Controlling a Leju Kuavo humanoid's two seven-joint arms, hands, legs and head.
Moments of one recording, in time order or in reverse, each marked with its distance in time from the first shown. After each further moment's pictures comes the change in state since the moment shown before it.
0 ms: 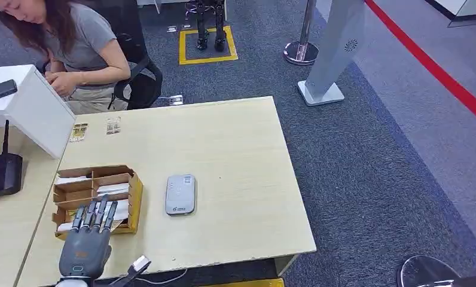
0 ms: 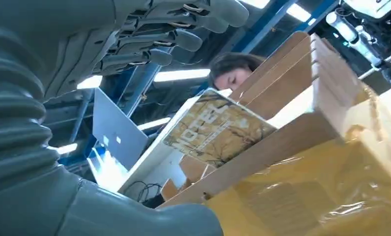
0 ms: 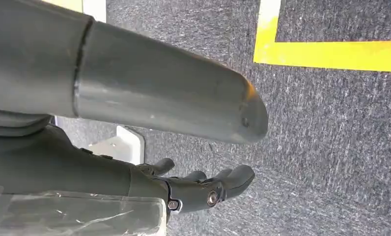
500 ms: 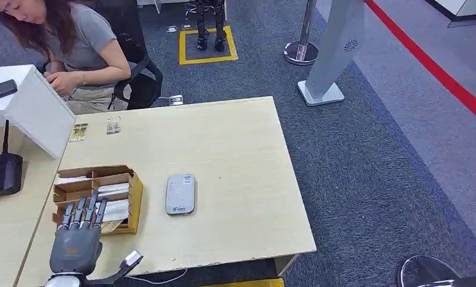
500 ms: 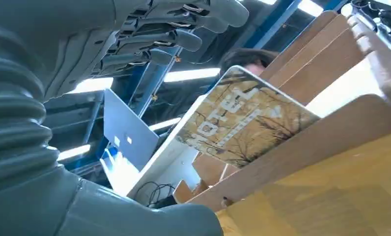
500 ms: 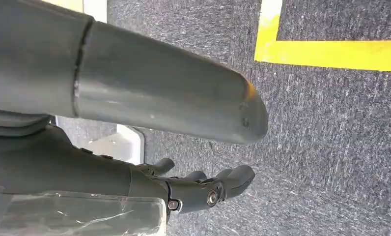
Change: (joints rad) left arm 0.003 0.012 0.050 0.000 0.000 -0.010 0.000; right arm 0.000 0.000 0.000 0.000 0.014 0.001 0.000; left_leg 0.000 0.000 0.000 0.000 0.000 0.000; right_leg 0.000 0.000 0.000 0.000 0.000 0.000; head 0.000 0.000
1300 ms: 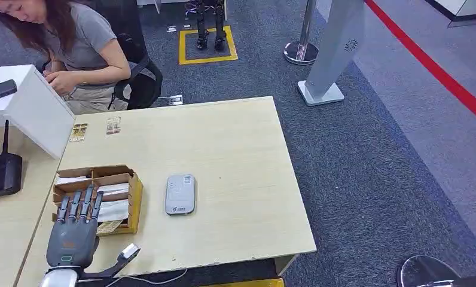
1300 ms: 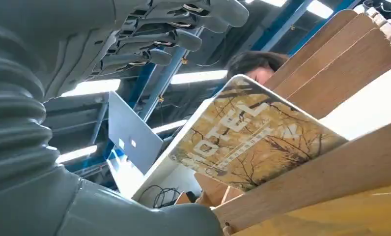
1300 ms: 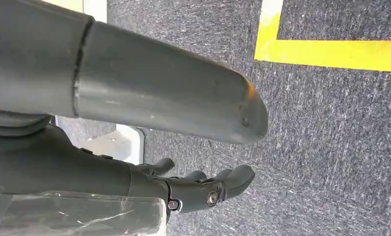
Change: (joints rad) left arm -0.030 0.000 0.011 0.011 0.000 0.003 0.000; right arm 0.000 0.000 0.000 0.000 0.011 0.000 -0.003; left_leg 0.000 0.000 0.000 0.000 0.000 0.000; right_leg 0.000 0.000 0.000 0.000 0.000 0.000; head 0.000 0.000
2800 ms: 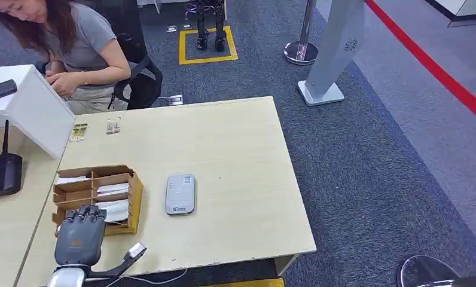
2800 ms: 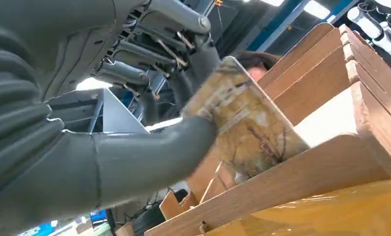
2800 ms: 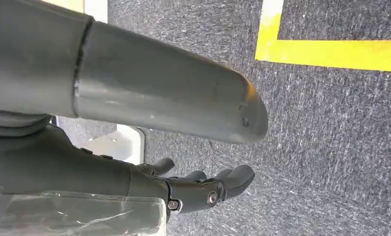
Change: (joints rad) left arm -0.020 -0.032 -0.026 0.025 0.000 0.010 0.000; right arm 0.000 0.000 0.000 0.000 -0.001 0.000 0.003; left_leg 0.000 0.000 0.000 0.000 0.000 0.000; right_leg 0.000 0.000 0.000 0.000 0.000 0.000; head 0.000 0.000
